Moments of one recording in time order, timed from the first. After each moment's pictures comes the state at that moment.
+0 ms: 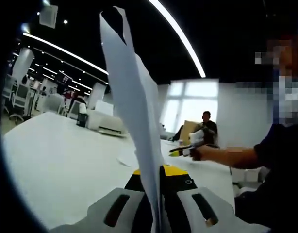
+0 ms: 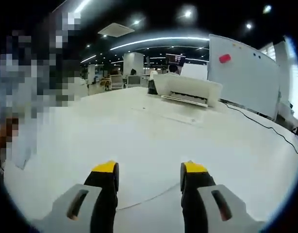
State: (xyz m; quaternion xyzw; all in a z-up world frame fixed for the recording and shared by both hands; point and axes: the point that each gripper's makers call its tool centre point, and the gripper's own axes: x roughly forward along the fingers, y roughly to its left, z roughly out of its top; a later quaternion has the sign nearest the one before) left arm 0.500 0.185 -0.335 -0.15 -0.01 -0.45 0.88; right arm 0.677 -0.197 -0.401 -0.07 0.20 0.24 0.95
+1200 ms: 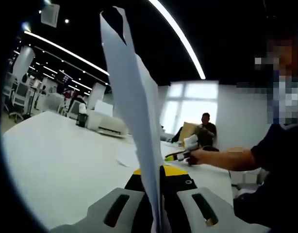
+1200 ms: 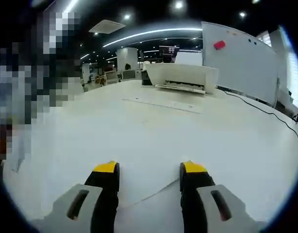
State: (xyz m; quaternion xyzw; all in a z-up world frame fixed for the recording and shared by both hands) left arm 0.499 0.186 -0.332 -0.16 -0.01 -0.45 0.88; right arm 0.691 -0.203 -0.430 -0.04 0.24 0.22 0.94
